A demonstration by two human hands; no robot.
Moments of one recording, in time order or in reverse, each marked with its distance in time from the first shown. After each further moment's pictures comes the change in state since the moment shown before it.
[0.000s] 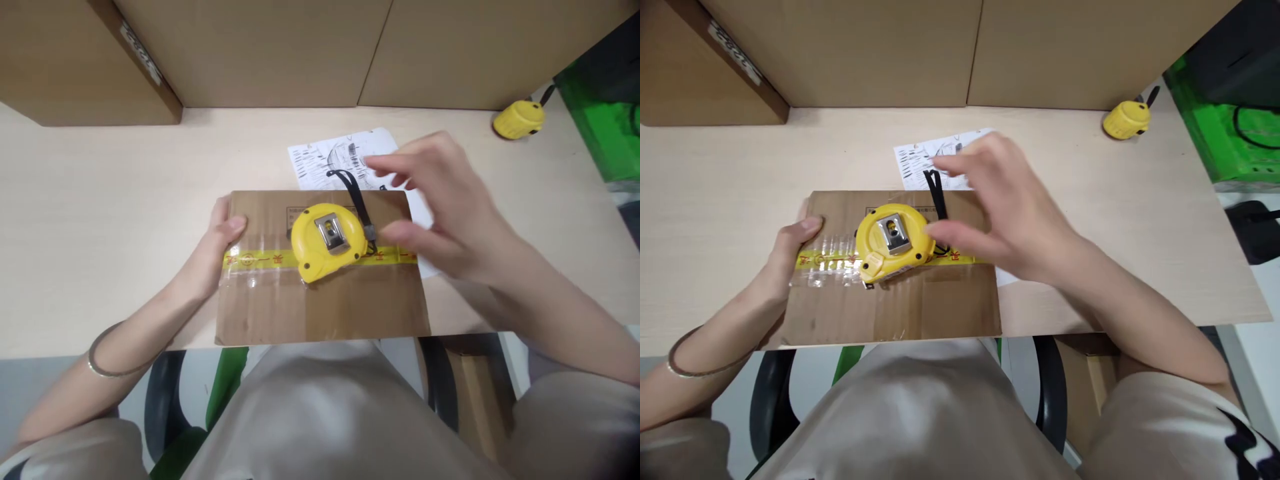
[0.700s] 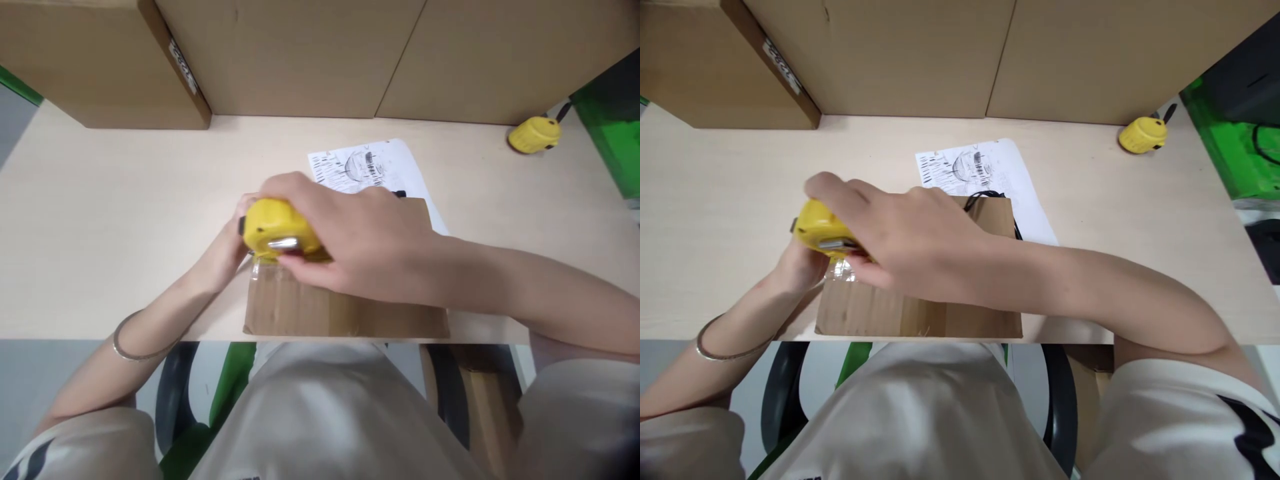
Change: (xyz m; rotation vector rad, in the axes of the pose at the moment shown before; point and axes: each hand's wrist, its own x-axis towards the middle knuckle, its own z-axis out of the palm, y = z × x) left_hand 0.004 -0.015 -0.026 -0.041 -0.089 0.114; right_hand 0.064 -0.086 0.033 0.092 -0.357 -0.078
